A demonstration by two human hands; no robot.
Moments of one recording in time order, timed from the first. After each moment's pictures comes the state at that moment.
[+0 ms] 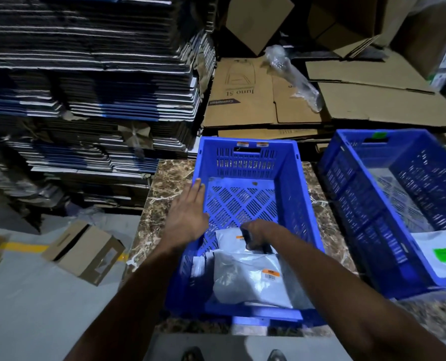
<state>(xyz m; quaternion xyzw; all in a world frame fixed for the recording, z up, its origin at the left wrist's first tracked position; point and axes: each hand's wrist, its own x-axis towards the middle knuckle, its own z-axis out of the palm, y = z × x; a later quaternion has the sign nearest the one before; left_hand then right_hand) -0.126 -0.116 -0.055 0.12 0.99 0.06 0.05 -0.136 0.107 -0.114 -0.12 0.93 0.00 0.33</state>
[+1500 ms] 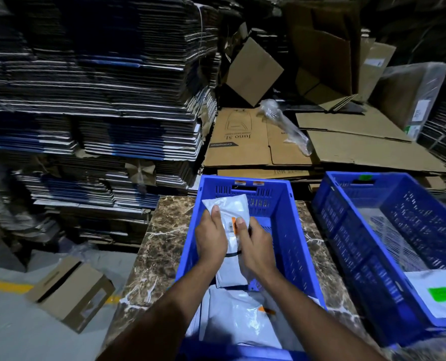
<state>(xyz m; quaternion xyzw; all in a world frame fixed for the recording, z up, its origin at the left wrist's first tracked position) -0.108 -0.035 -0.007 -0.10 0.81 0.56 -0.15 -0.081 0.064 -0.021 0.06 0.86 -0.47 -0.16</state>
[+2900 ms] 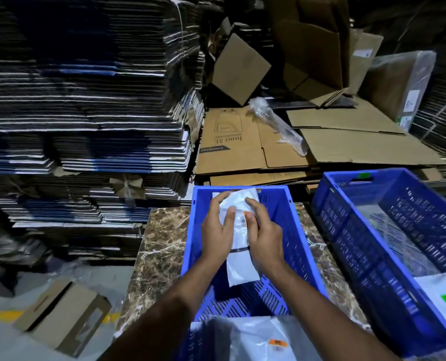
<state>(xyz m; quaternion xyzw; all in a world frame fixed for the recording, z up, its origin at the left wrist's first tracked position) -0.176 -0.029 -0.011 0.12 0.77 0.60 -0.17 -0.135 0.083 -0.012 0.03 0.83 -0.49 -0.26</state>
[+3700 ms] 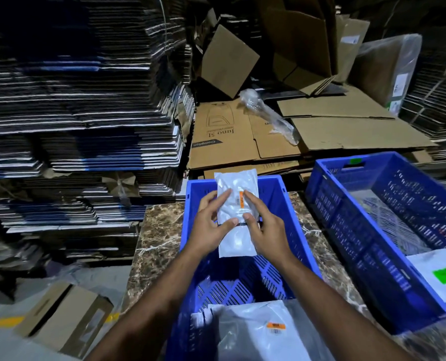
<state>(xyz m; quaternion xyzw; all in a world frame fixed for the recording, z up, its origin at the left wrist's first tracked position) -0.178 -0.055 -0.015 0.20 0.78 0.59 0.00 -0.127 0.110 -0.022 -0.03 0.83 -0.51 -0.22</state>
